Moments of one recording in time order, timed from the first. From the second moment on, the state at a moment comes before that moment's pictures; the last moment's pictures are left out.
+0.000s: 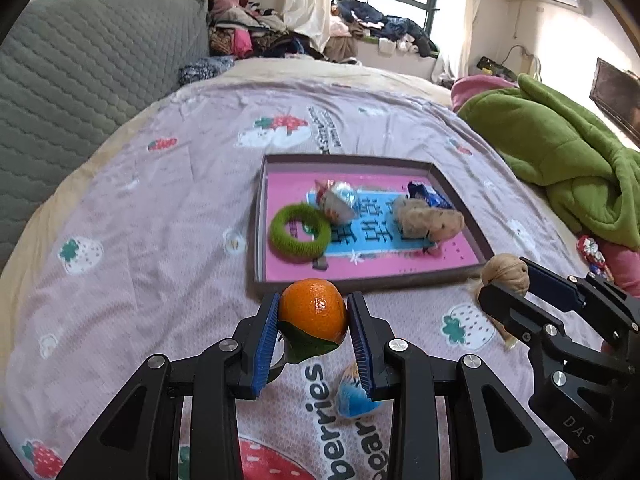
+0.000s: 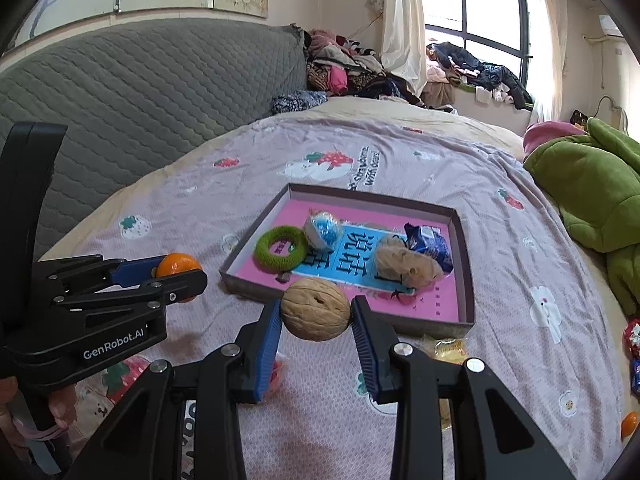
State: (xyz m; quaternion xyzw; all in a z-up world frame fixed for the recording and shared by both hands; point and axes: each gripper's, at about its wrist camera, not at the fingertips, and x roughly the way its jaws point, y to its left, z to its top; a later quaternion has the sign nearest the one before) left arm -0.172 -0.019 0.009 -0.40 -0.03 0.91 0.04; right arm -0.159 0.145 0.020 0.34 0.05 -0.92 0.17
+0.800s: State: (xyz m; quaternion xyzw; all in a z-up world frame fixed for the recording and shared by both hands) left arm -0.185 -0.008 0.048 -0.37 -0.02 0.93 0.04; right arm -0.167 0.159 0.074 0.29 0.04 -0.94 0.16
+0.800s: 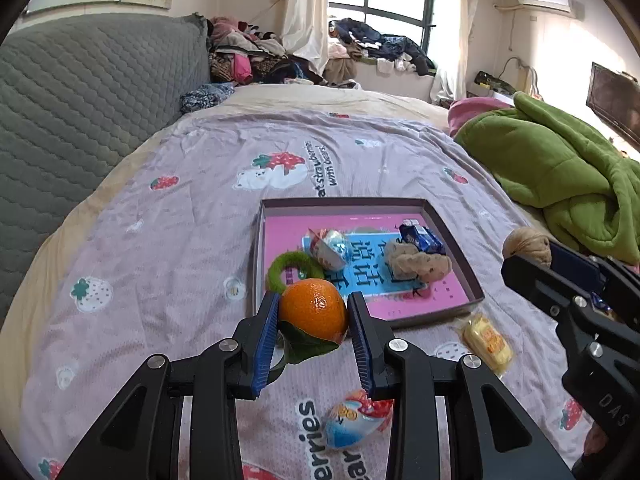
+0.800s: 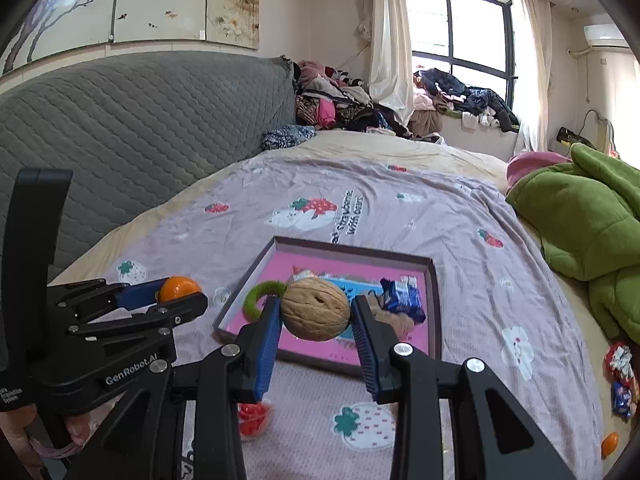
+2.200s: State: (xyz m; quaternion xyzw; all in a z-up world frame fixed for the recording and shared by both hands) left arm -0.315 -0.023 -0.007 -0.40 -0.01 0.92 0.03; right arm -0.272 0.156 0.026 0.31 0.03 -0.94 0.14
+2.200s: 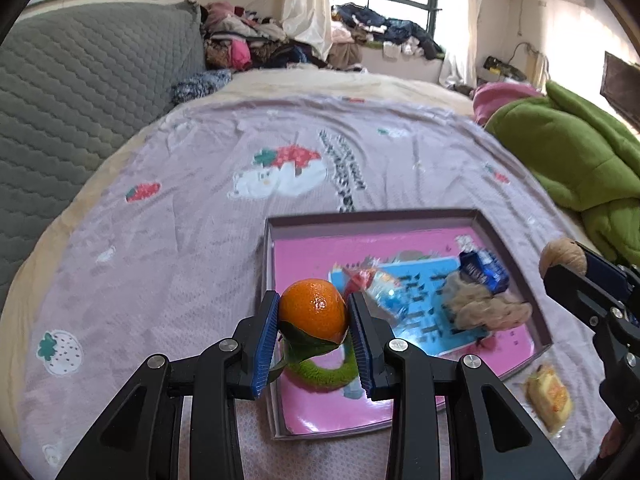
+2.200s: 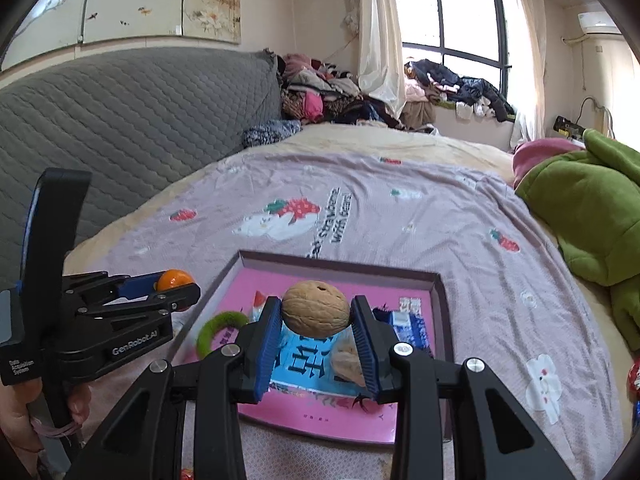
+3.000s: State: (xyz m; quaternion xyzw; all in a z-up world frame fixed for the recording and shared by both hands) left arm -0.331 -0.011 -0.063 -0.45 0.00 0.89 0.02; right arm -0.298 0.146 -0.044 0.38 0.05 -0.91 0.14
